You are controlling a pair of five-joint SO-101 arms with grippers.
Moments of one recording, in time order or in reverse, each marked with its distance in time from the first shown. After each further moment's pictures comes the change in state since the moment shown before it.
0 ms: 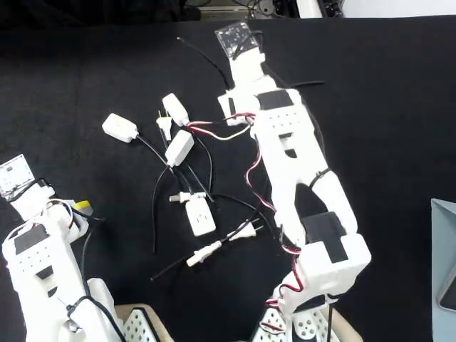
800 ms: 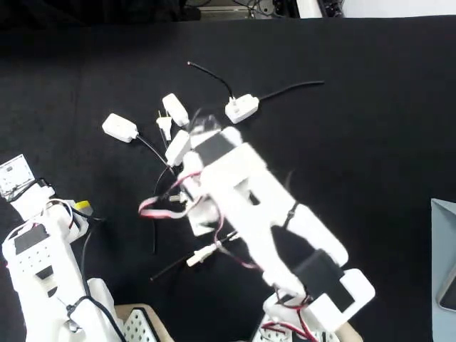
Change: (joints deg) left arm 0.0 0.0 0.0 0.0 0.0; right arm -25.6 -13.9 18.0 42.2 -31.7
